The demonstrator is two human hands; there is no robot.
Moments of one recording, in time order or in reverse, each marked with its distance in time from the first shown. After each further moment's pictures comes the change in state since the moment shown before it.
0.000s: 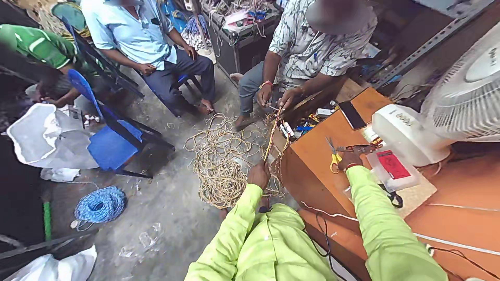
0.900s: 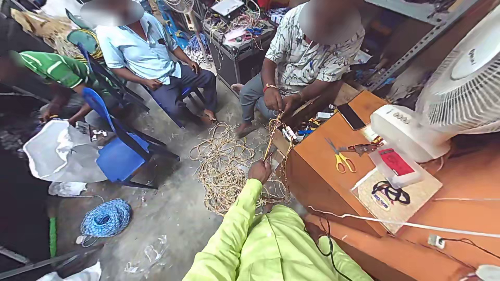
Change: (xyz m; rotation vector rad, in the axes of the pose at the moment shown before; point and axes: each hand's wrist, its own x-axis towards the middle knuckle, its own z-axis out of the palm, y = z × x) left_hand 0.019 -0.014 -0.028 0.057 -0.102 -0.039; right_hand -0.144 -0.015 0.296 0.245 -0.399 -0.185
